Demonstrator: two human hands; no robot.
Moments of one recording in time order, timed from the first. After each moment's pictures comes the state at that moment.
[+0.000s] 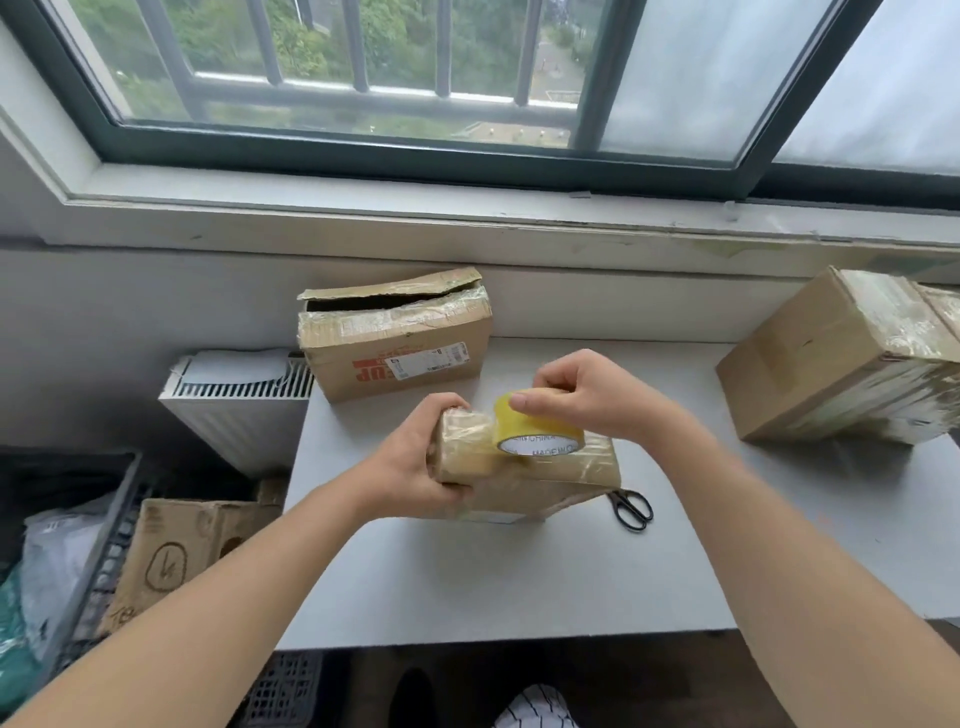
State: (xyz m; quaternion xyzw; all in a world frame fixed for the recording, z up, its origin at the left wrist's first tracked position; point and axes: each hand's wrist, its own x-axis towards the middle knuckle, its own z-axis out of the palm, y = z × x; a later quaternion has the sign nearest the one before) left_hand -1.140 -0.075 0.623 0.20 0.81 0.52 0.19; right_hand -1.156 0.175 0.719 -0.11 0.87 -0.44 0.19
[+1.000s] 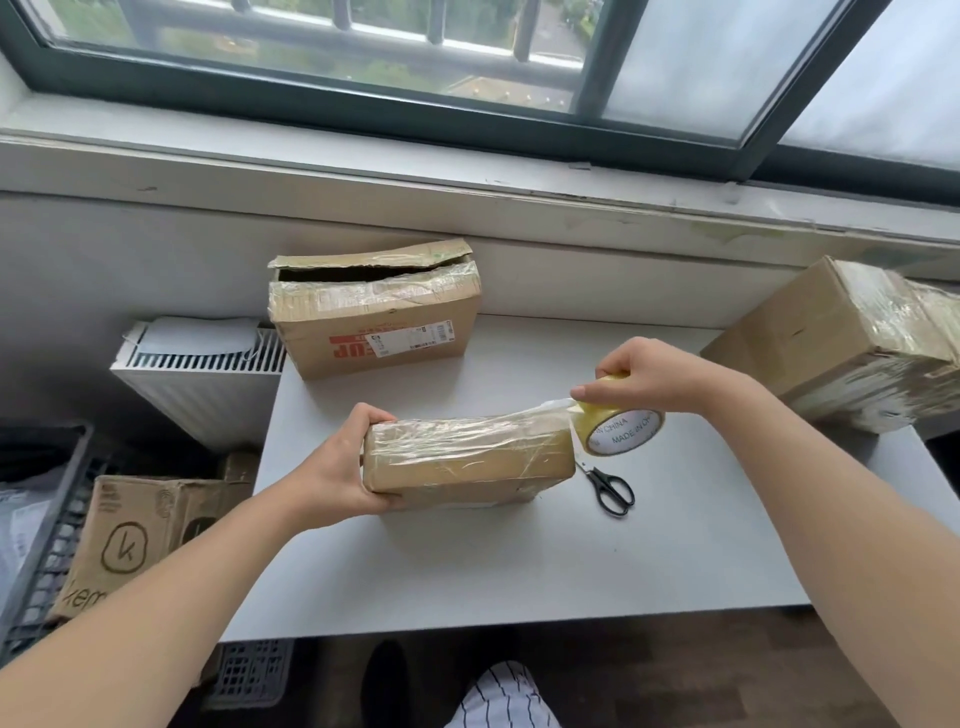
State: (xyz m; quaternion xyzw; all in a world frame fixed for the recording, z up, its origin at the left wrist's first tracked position) left_hand -1.142 -0.131 0.577 0.14 0.82 0.50 0.22; right_hand -1.184 0.248 0.707 -0.04 0.95 -0.20 0.24
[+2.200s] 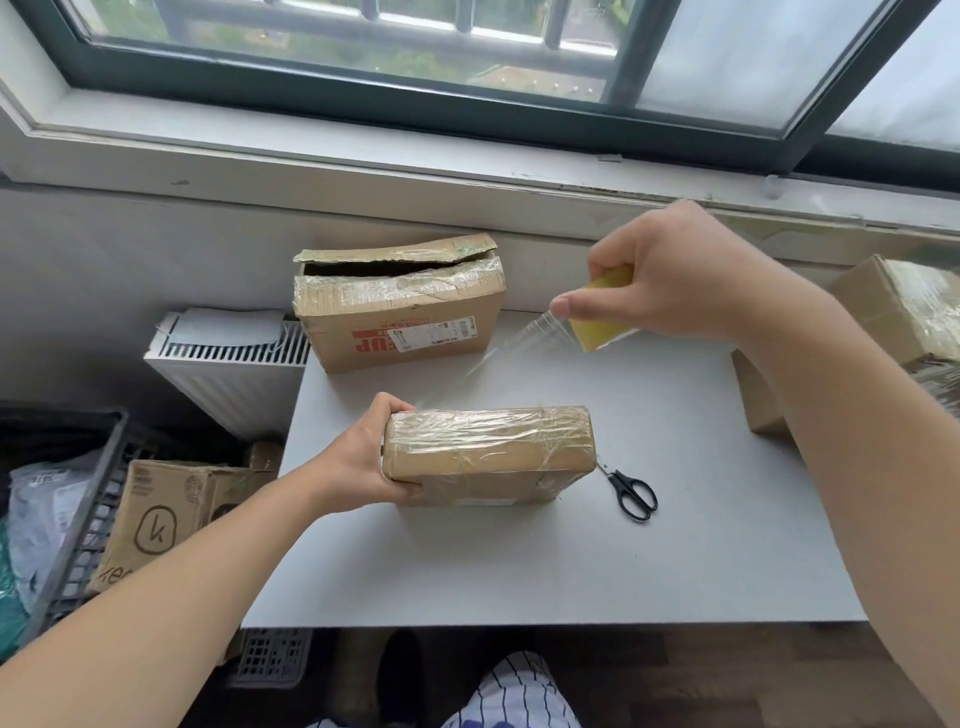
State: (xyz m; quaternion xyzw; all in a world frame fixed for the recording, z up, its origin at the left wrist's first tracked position) left_hand -1.151 -0.131 0.577 0.12 0.83 0.50 0.24; right_hand -1.207 0.183 0.808 -0.23 0.97 -0.10 0.01
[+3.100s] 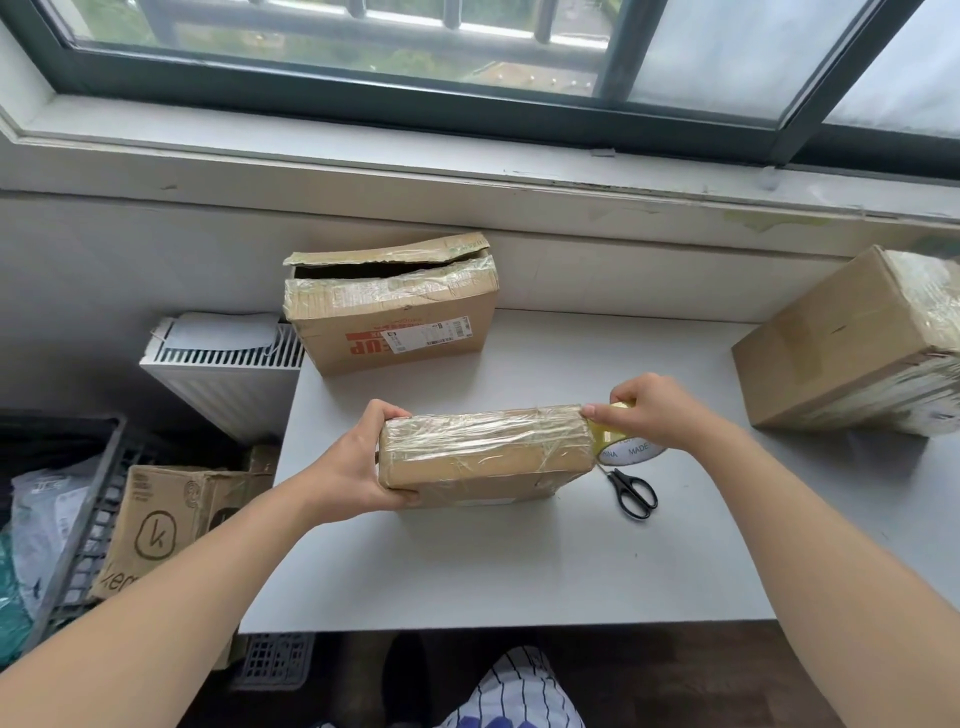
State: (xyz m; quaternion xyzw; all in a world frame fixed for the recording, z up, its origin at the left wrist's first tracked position) left_hand -1.147 -0.129 0.575 0.12 0.83 0.48 0.25; right_hand -1.180 0.265 0.623 0.03 0.96 -0.21 0.19
